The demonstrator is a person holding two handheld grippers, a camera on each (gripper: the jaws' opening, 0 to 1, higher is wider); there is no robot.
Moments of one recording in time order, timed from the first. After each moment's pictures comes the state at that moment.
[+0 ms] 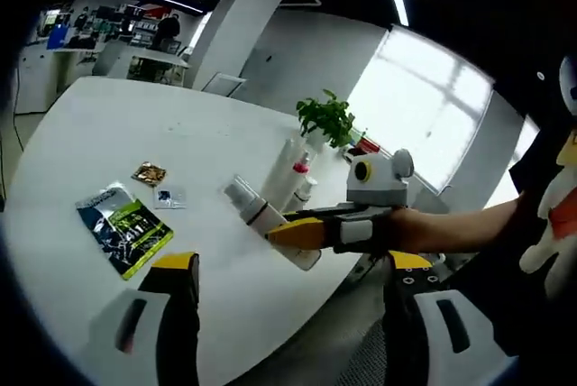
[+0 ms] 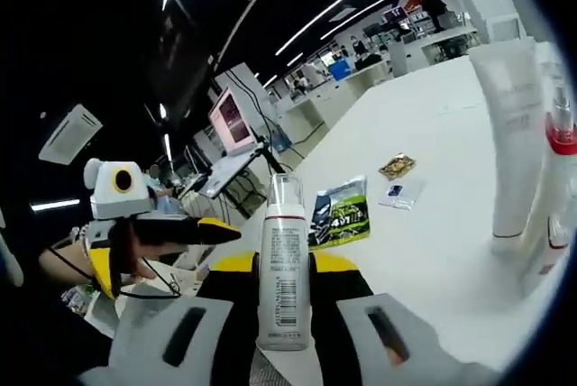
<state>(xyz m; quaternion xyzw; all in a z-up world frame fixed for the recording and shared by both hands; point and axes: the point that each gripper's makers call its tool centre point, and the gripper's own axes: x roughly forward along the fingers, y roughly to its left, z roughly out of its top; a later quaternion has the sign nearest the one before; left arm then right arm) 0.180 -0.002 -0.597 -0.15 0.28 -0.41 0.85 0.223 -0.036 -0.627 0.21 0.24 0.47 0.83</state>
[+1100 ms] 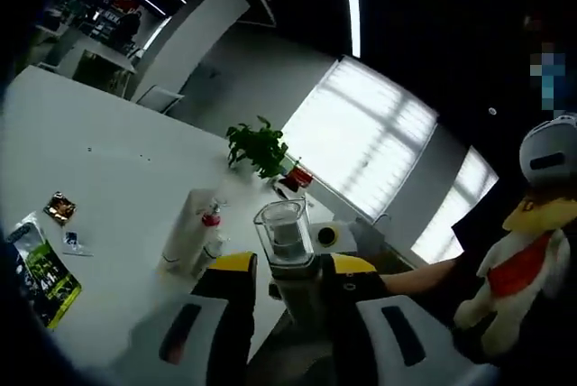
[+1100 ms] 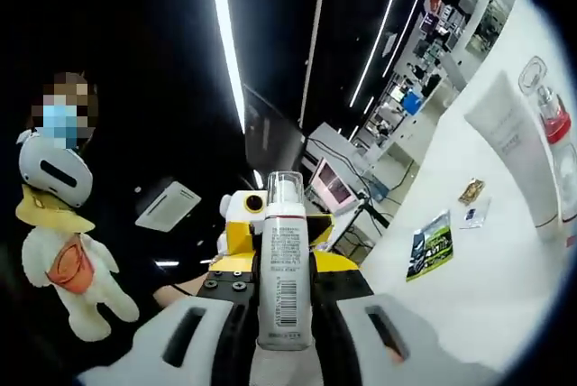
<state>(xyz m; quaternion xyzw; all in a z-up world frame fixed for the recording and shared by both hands) 0.189 -0.100 -0.518 -0.24 0.22 -0.54 0.78 0.174 -0.088 -0.535 0.38 0.12 0.58 0.71</state>
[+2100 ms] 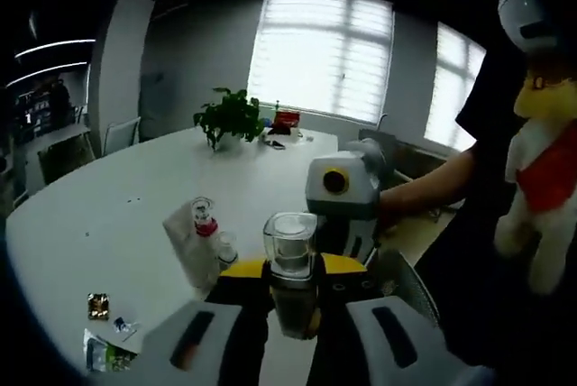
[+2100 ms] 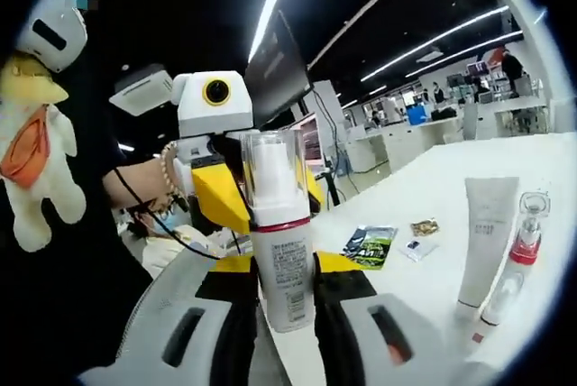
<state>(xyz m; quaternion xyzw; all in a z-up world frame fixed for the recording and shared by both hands) 0.178 -0.138 -0.534 0.07 0.19 -0.60 0.78 0.176 -0.089 -0.579 0.07 0.12 0.60 0.79</state>
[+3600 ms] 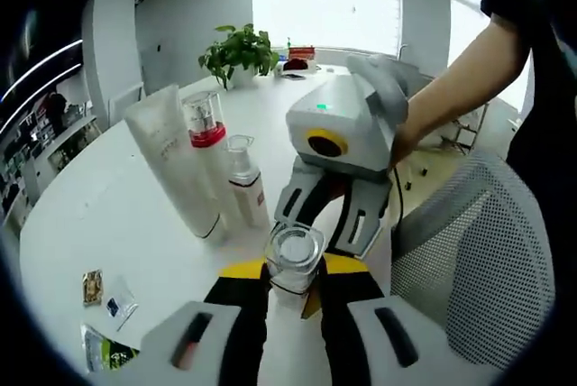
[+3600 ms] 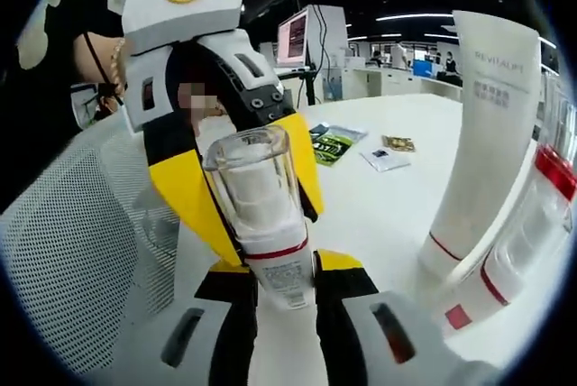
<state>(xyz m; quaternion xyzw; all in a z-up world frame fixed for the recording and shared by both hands) 0.225 -0.146 -0.688 0.18 0.26 -0.54 0.78 0.225 -0.116 -0.742 -0.12 0.23 0.59 0.76</state>
